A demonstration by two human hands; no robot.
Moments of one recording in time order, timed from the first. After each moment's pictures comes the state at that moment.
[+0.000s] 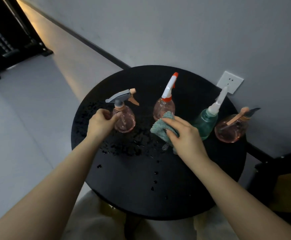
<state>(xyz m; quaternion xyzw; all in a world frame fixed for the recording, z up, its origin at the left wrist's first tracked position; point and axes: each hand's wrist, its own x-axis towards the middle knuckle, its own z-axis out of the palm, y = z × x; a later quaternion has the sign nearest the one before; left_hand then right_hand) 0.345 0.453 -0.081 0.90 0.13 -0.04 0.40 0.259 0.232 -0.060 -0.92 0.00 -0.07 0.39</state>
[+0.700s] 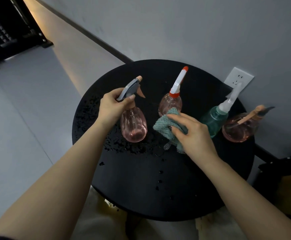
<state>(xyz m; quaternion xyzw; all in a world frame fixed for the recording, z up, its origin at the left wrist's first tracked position) 0.365 0.440 -0.068 0.81 -0.01 0.01 0.58 0.265 0.236 -0.066 -0.90 0.01 -0.05 0.44</state>
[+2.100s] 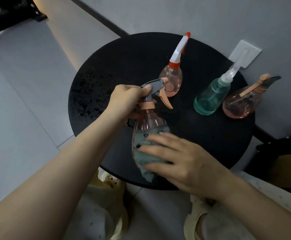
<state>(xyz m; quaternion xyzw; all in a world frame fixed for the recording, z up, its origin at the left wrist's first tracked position) 0.283 0.397 -0.043 0.73 0.12 -0.18 0.65 0.174 0.235 -0.075 -0.87 -0.47 -0.07 0.16</state>
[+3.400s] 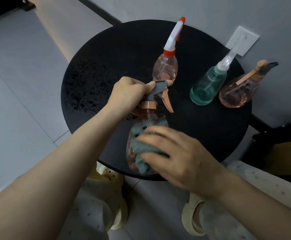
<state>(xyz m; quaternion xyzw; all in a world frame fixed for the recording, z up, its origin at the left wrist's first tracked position) 0.282 0.386 -0.052 0.81 0.04 -0.18 0.55 0.161 0.242 -0.069 -0.88 -0.42 -0.13 0.16</state>
